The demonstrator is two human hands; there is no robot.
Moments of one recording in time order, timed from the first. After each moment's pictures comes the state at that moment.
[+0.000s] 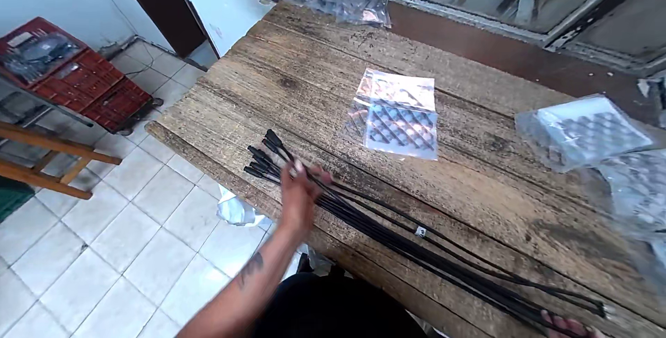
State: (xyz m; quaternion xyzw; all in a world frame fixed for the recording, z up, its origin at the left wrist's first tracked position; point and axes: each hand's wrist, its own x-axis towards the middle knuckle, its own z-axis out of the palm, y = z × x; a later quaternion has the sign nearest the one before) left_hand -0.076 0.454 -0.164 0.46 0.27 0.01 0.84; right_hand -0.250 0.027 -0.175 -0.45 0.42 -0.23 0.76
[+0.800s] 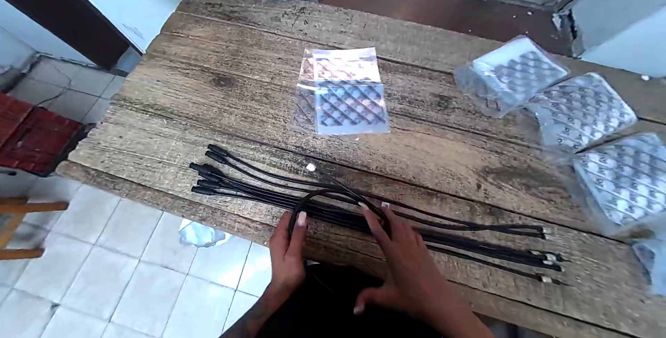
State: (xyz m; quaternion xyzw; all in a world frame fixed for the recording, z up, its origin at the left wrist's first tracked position) left_hand -0.149 0.408 -0.203 0.70 0.10 -0.04 0.70; right_hand -0.182 0.185 -0.157 -0.97 -0.11 0.04 0.22
